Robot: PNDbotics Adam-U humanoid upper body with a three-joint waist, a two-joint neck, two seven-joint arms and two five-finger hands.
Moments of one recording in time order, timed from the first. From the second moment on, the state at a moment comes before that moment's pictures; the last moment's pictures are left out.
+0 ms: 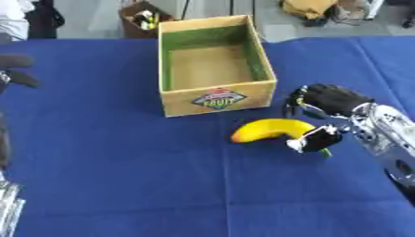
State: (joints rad) left arm -0.37 0.24 -0.03 -1.98 -0.17 -0.27 0.29; right arm -0.70 -0.63 0.37 -1.54 0.90 -0.02 0.46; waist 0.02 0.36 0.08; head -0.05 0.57
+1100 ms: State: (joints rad) left arm -0.38 0.24 -0.03 -1.98 -0.16 -0.27 0.29; right arm -0.70 -0.63 0.36 -1.52 0.88 -0.04 0.50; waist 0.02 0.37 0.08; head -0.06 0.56
